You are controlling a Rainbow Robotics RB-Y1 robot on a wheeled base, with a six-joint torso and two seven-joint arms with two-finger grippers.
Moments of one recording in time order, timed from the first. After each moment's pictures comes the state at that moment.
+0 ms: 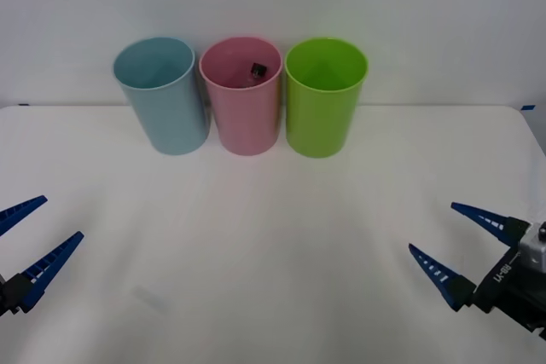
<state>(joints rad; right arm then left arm) 0.45 -0.53 -0.17 -1.86 1.06 -0.80 0.13 0.35 0.40 0.52 -1.66 -0.96 -1.22 0.00</state>
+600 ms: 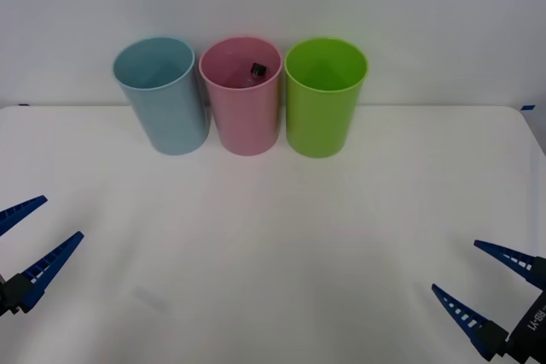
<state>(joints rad) 0.59 -0.52 -0.24 -1.86 1.02 -0.89 0.18 0.35 0.40 0.52 -1.66 -0.96 -1.22 0.00</state>
